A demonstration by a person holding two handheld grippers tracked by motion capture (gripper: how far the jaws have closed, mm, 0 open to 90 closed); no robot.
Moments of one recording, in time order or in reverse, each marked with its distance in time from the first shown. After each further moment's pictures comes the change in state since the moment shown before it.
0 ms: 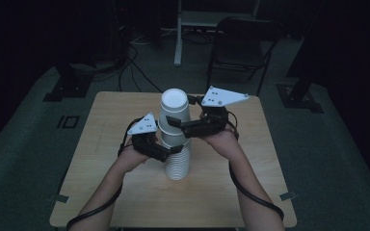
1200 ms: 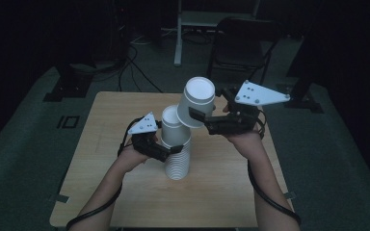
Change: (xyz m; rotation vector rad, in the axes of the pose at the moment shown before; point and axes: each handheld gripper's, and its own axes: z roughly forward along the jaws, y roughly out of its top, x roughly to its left) left arm 0.000 0.001 0.000 0.011 0.002 -0.002; right arm 0.003 0.027 -0.065 -0.100 -0.085 -0.033
